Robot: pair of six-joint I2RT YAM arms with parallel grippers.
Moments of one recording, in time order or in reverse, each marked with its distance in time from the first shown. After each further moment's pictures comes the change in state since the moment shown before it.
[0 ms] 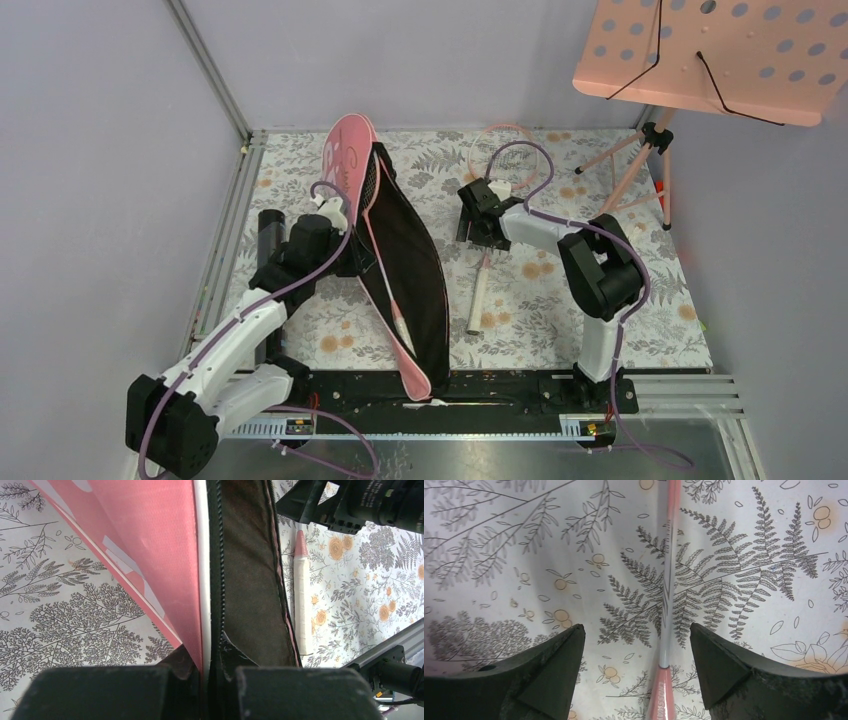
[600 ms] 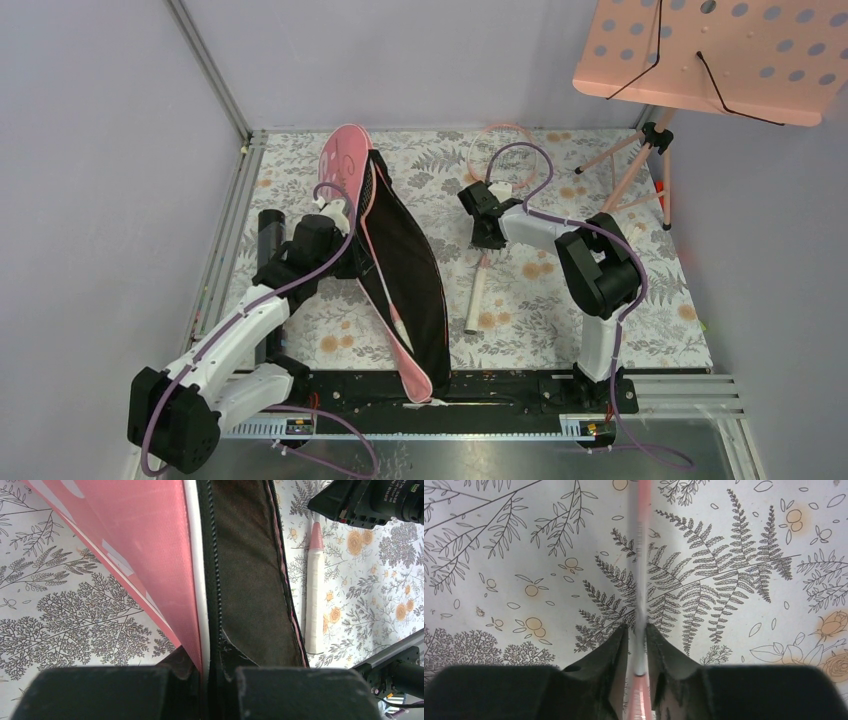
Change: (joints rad) left arm 0.000 0.020 -0.003 -0.027 -0.019 0.008; right arm -0.003 0.030 -0.005 -0.021 0.062 -0.024
